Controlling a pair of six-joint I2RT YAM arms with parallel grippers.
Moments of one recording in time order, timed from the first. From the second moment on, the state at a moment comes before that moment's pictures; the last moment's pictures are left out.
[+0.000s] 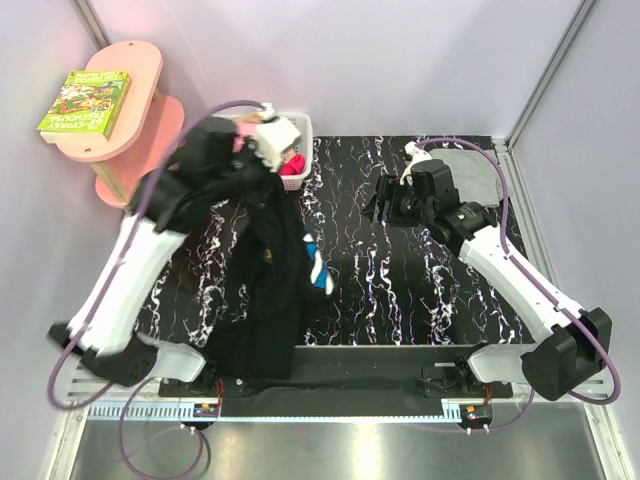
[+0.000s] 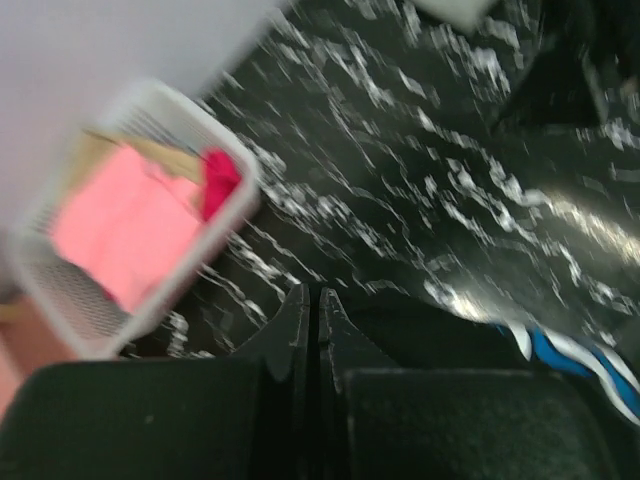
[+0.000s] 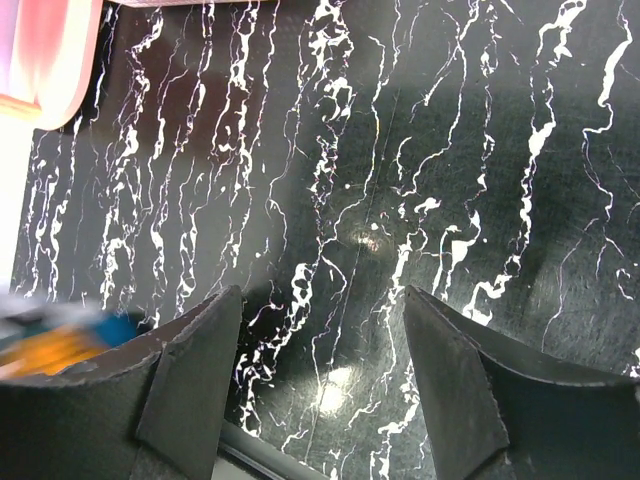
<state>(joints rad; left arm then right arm) -0.57 1.32 1.86 -0.99 0.12 0.30 0.48 1.30 1.21 -0.48 -0.09 0.48</state>
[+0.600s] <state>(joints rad) -0.69 1.59 2.14 -1.02 0.10 0.20 0.71 1.24 1.21 -0.54 -0.11 0.47</state>
